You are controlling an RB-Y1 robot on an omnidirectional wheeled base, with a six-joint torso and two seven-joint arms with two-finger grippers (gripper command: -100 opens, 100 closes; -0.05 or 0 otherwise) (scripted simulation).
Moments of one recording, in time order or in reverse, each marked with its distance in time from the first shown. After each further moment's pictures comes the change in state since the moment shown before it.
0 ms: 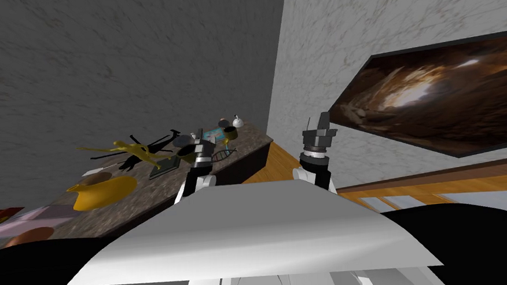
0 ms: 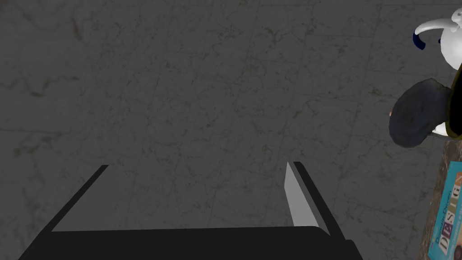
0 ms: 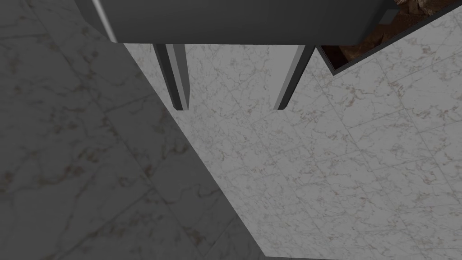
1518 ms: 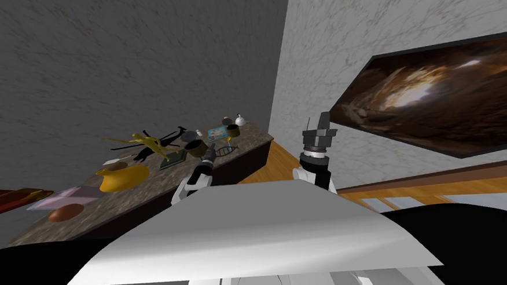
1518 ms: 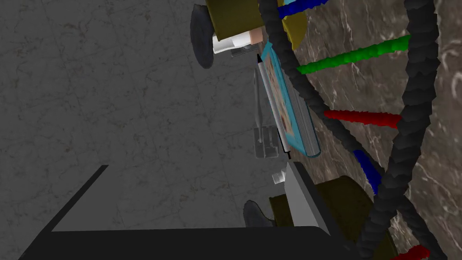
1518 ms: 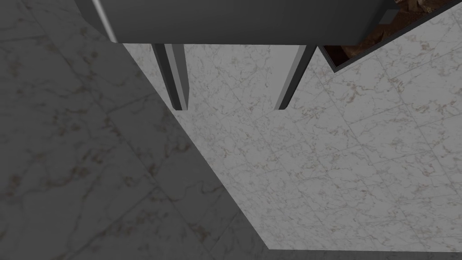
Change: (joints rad) left arm -0.056 0.139 0.056 0.230 -0.065 0.422 -0.081; right arm 0.000 0.000 0.000 0.000 0.000 0.000 0.000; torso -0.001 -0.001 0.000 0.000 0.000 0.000
